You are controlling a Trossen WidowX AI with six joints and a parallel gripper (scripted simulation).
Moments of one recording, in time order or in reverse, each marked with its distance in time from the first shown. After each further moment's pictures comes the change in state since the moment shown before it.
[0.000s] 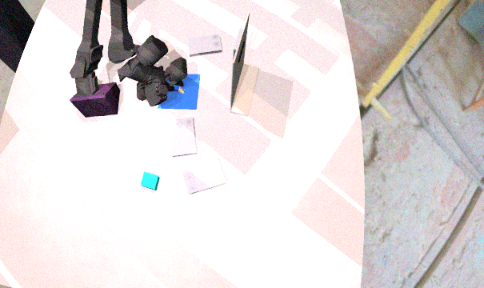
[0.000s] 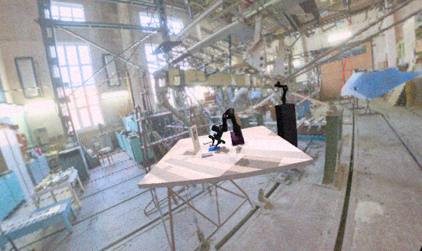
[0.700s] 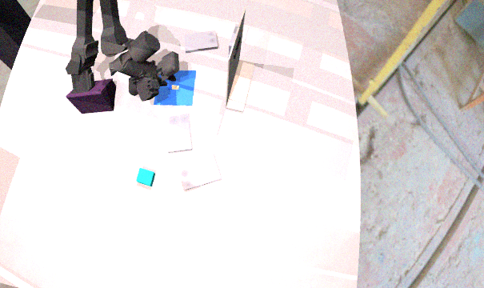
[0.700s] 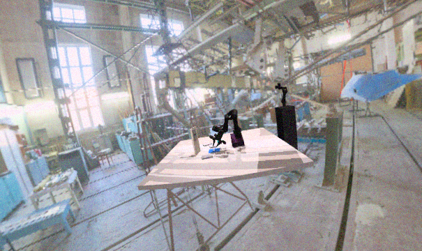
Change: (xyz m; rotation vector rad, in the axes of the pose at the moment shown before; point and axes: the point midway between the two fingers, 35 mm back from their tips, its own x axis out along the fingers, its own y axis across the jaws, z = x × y) arm -0.017 0.000 0.001 0.001 -0.002 -0.001
